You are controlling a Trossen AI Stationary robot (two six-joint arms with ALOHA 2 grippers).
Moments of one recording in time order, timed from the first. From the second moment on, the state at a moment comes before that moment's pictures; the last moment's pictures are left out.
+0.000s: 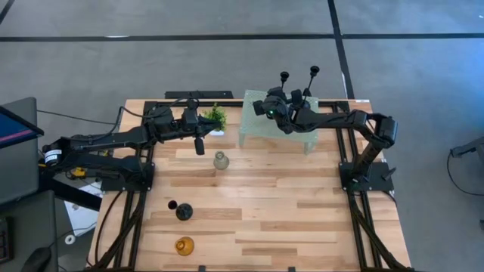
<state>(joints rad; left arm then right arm) 0.32 0.85 0.62 0.36 0.10 0.09 -0.37 1.71 1.12 0.06 0.98 0.26</state>
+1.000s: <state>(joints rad) 0.32 0.85 0.62 0.36 0.10 0.09 -0.33 1.64 1.12 0.17 0.72 0.15</state>
